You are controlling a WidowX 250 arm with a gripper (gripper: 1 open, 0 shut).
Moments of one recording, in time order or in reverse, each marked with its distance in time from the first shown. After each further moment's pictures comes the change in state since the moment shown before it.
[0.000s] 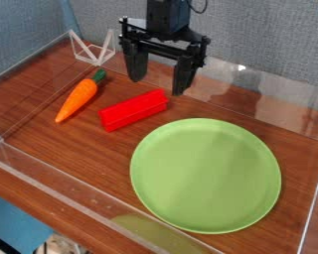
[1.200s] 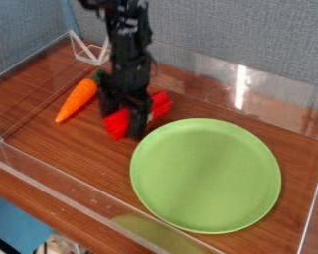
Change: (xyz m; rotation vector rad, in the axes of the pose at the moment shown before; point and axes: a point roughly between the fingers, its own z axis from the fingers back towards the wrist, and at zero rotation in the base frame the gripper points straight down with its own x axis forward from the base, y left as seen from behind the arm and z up) arm 0.022 0.069 -0.106 0.042 0.005 -0.232
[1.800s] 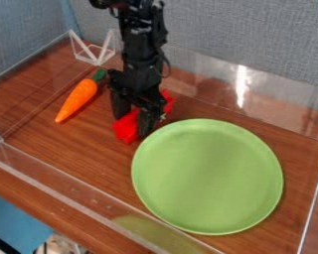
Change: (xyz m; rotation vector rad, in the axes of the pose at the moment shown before) arm 0.011 -0.013 0.016 0.049 -0.042 0.010
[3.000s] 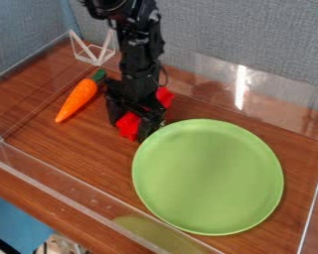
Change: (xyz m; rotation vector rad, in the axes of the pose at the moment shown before) arm -0.006 0.000 -0.016 0.007 -0.009 0.075
